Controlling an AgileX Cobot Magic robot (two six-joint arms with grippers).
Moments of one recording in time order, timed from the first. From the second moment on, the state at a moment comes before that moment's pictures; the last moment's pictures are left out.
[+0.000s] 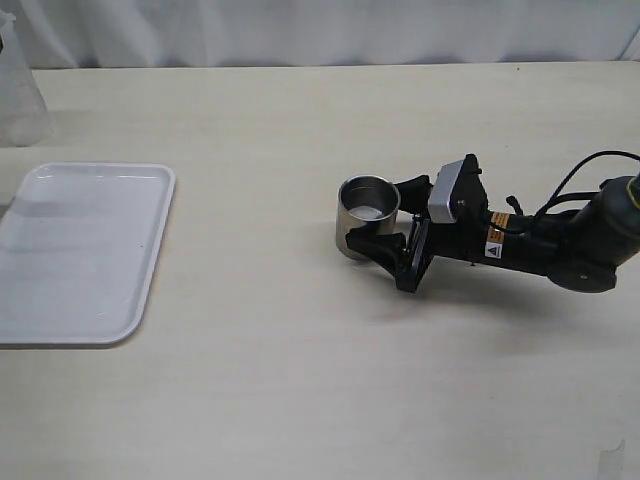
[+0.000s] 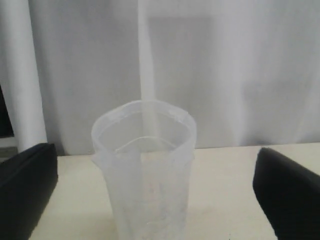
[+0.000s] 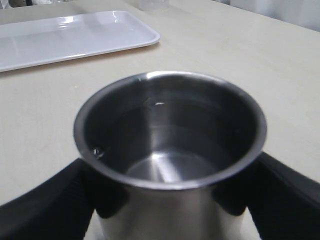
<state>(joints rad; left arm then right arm) 0.28 1.85 -0.88 0.41 -0.72 -0.20 0.06 2.29 -0.86 -1.08 -1.20 0.17</state>
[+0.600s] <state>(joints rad) 0.28 1.46 -0.82 0.41 -0.40 -0.20 0.06 2.29 -0.86 -1.08 -1.20 0.17</state>
